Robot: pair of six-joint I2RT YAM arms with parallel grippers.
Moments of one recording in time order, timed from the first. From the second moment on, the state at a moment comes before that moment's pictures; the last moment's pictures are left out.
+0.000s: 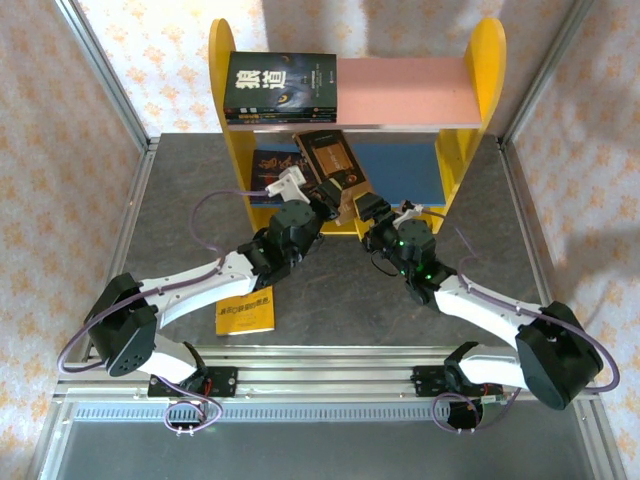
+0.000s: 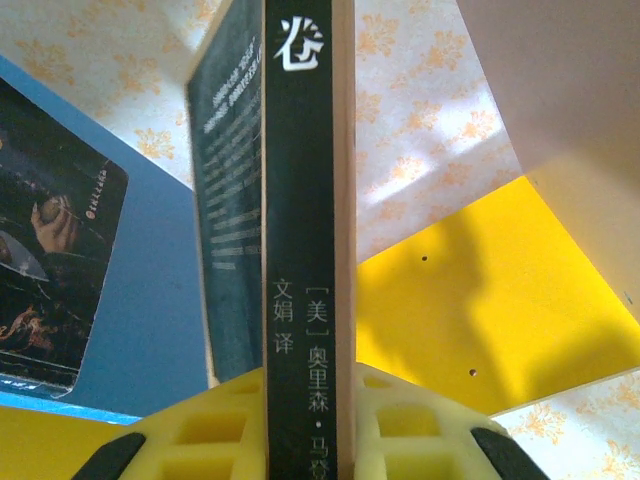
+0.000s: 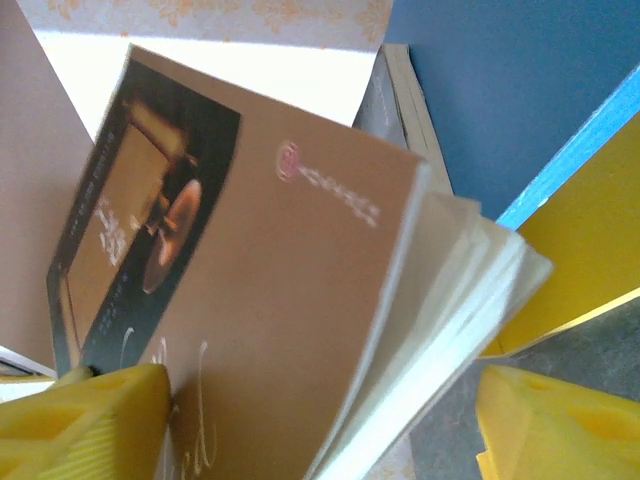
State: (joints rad) left arm -0.83 1.46 1.00 0.37 -0.49 -1.00; right arm 0.62 1.21 0.56 0.55 0.03 1.51
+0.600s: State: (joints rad) left arm -0.83 1.44 0.98 0.39 -0.56 -0.98; right arm 0.62 1.21 0.59 0.55 0.08 1.52
